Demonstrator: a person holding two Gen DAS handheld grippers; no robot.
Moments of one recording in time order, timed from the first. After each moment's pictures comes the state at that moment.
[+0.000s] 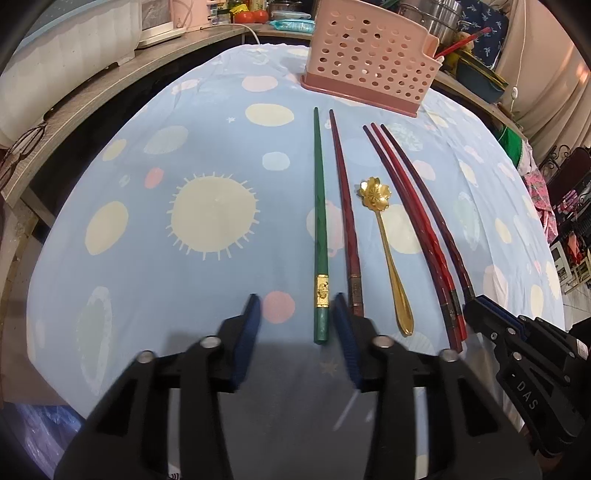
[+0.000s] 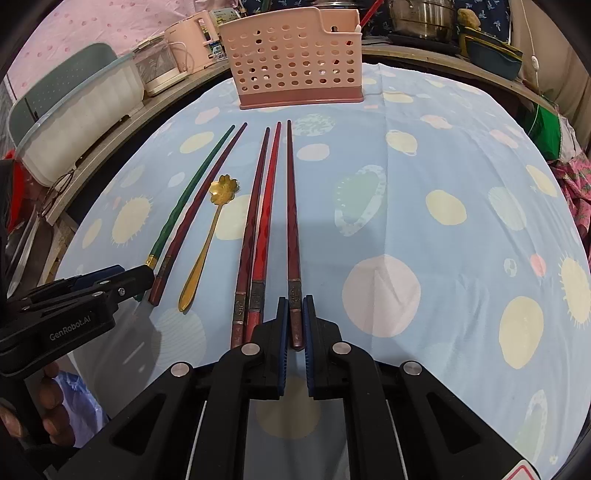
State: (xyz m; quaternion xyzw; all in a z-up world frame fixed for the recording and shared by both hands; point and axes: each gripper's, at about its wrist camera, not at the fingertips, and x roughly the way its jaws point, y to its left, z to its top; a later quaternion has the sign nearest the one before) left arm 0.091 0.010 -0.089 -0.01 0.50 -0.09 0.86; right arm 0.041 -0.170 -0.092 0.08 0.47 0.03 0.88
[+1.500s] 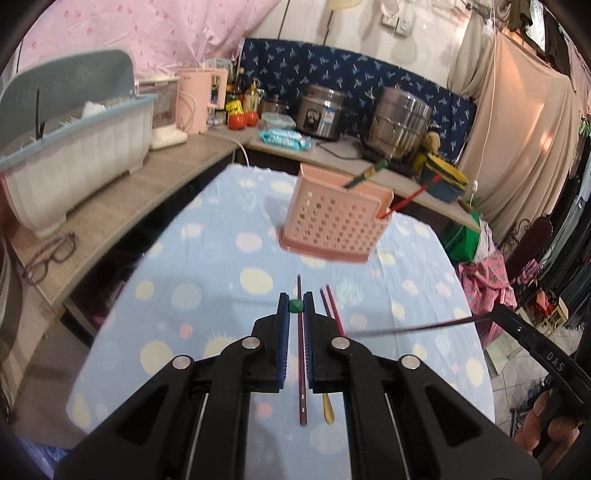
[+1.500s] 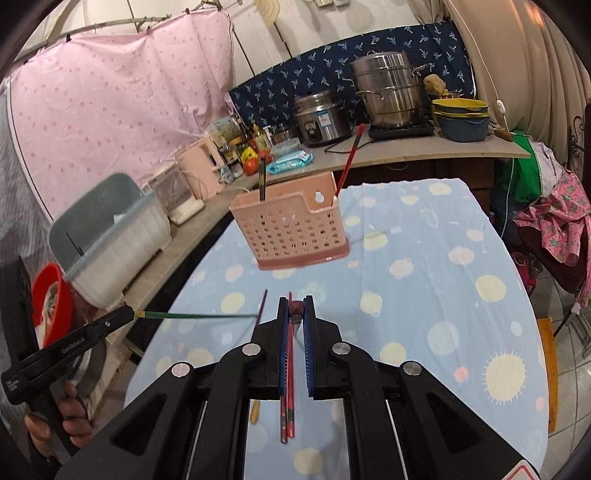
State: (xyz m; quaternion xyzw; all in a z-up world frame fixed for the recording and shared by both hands) left arm 0.096 0.033 0.073 -0.07 0.34 -0.13 0.93; right arm 0.027 -0.232 0.065 0.18 0.30 0.03 0.94
